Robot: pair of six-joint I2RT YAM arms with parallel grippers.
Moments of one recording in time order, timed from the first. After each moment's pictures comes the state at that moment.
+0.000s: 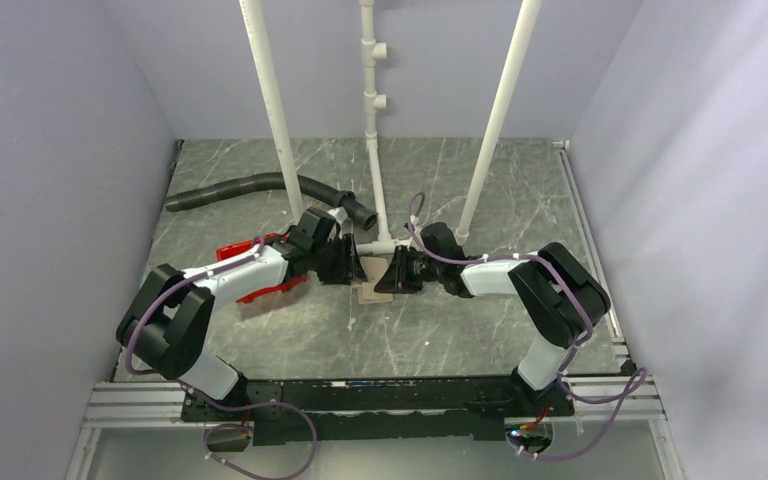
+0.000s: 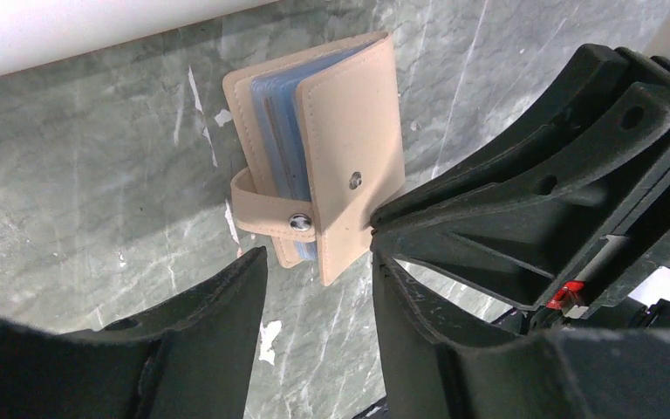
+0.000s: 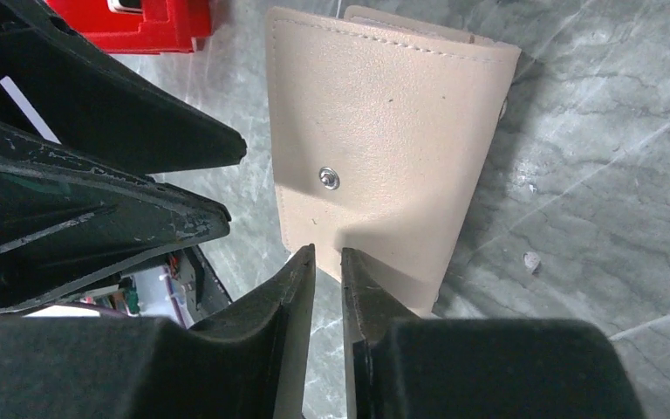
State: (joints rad) left arm -0.59 1.52 0.86 -0.22 0.25 -0.68; right arm 0.60 1.70 0.69 0.34 -0.56 0.78
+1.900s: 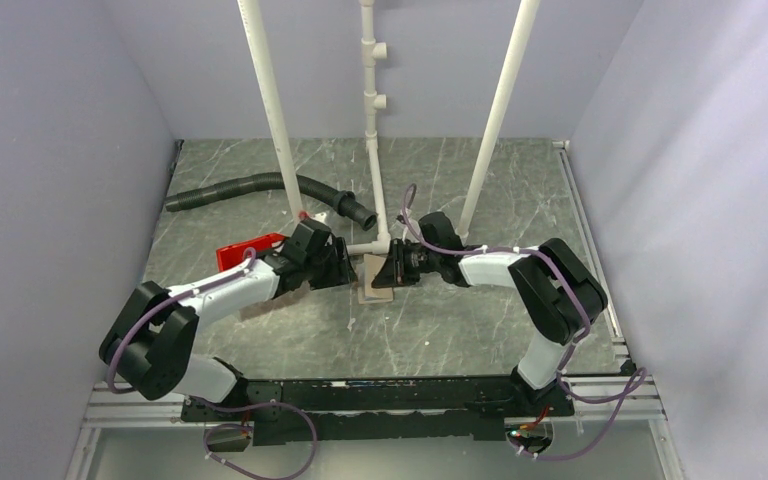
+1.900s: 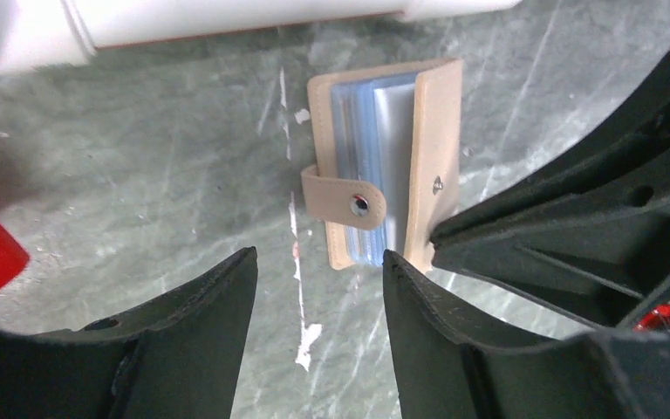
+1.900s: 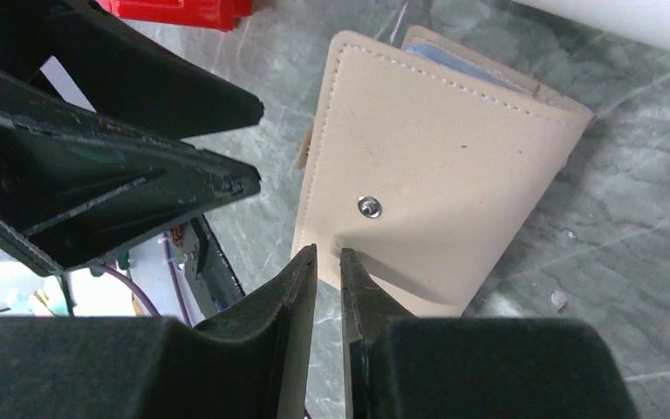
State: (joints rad) left arm -0.62 1.41 0.76 -0.20 0.01 -0.72; right arm 0.57 1.73 0.77 0.26 -0.68 0.66
